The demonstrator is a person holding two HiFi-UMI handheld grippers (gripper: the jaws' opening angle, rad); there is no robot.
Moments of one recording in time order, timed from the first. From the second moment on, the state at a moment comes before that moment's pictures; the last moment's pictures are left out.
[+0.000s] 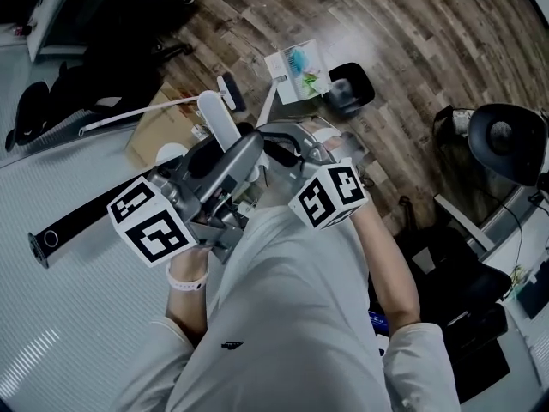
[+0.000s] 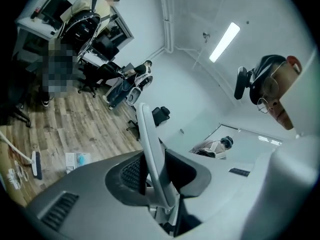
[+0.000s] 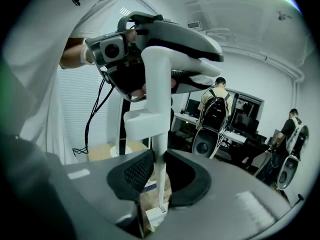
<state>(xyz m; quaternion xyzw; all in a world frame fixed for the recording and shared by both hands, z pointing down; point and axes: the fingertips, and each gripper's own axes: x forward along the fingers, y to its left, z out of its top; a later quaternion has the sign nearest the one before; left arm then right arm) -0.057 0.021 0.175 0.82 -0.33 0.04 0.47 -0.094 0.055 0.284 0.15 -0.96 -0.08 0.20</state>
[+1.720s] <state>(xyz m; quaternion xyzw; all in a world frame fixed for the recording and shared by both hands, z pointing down) 0.067 0.068 0.235 0.89 -0.19 0.20 0.36 0.004 0.064 0.337 0.37 -0.91 -0.02 0.19</state>
